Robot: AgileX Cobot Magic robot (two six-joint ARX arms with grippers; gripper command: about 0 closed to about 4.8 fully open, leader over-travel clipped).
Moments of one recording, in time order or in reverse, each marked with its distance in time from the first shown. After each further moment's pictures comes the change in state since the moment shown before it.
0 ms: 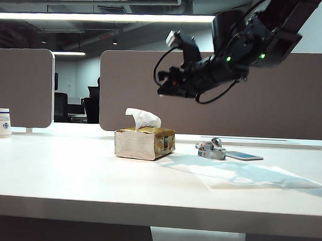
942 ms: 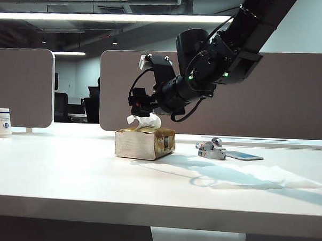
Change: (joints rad) left arm 0.000 0.000 0.000 0.000 0.000 0.000; right arm 0.113 0.139 0.114 -0.040 0.254 -0.027
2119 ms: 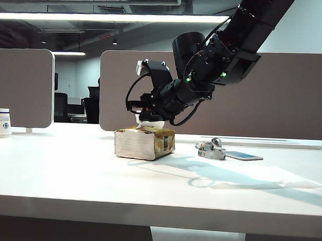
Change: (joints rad) left arm 0.000 0.000 0.000 0.000 0.000 0.000; right arm 0.011 0.002 0.000 -0.055 -0.002 0.000
